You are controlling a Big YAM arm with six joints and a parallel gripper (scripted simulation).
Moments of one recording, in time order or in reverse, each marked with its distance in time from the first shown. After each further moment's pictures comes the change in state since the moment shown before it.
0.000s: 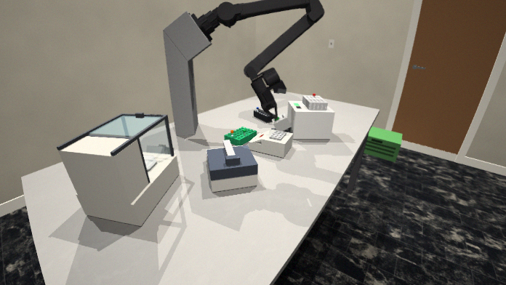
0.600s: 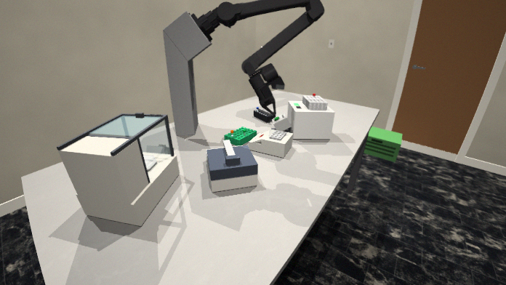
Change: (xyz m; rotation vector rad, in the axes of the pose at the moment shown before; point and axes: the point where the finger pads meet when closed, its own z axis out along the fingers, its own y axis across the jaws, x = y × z) arm -0.002 0.003 -0.020 -0.010 -0.005 -0.001
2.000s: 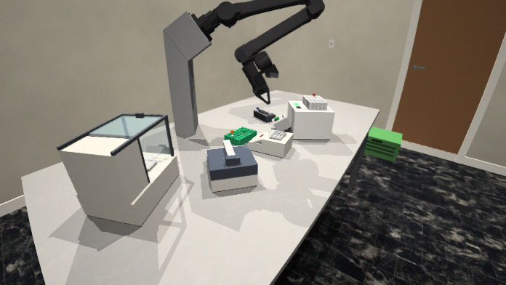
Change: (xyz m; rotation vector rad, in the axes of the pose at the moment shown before) arm -0.001 0.000 -0.059 -0.001 -0.003 0.003
